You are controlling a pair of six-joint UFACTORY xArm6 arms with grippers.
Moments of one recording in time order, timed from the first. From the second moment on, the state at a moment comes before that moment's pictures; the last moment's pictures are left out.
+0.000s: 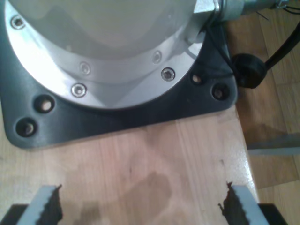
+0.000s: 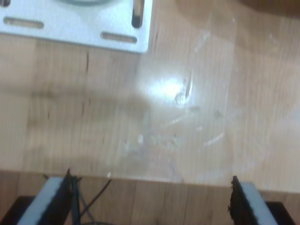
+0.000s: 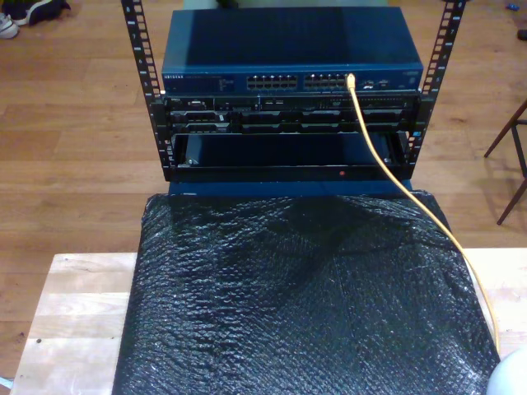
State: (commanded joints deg) left arm 77.8 -29.8 -5.9 5.1 63.0 -185.0; right arm -85.1 -39.8 -13.1 9.2 70.8 -186.3
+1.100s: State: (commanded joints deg) left arm 77.8 -29.8 -6.0 5.1 63.1 -185.0; right arm -86.7 -37.5 -0.3 8.7 51.1 -186.9
